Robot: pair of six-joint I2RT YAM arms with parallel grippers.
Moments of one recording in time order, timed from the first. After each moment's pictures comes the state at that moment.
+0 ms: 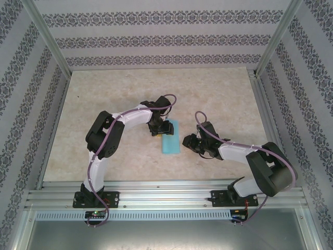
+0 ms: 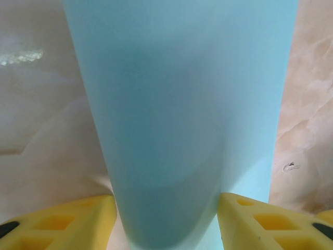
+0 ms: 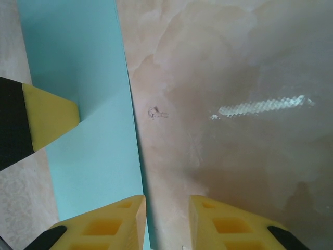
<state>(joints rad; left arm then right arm) -0.64 2.11 1.52 -0.75 0.29 -0.63 0.50 1.43 0.47 0.09 -0.29 0.89</state>
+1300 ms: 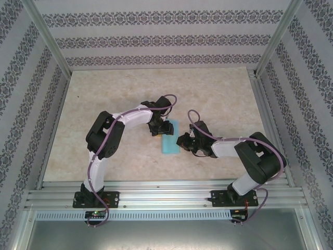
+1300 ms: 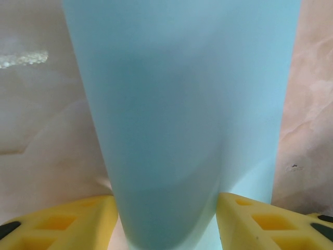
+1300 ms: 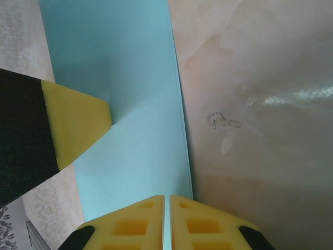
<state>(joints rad) -0.65 2.11 1.52 -0.75 0.28 -0.63 0.56 1.58 0.52 0.26 -0.36 0.98</state>
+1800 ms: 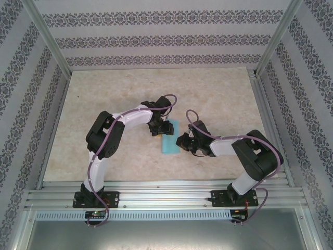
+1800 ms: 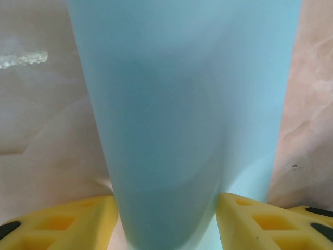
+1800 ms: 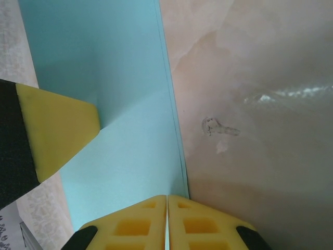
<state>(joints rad) -0.65 2.11 1.52 -0.75 0.28 -0.63 0.56 1.62 0.54 0.25 -0.36 0.97</state>
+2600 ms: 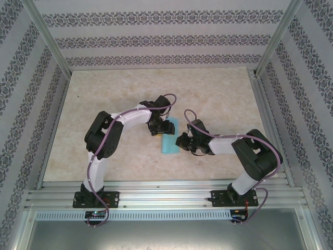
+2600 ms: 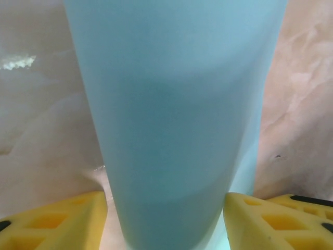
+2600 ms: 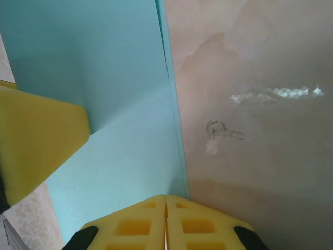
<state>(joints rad) -0.63 2.08 1.50 -0.73 0.32 -0.59 0.57 1.63 0.57 0.18 -0.35 0.91</state>
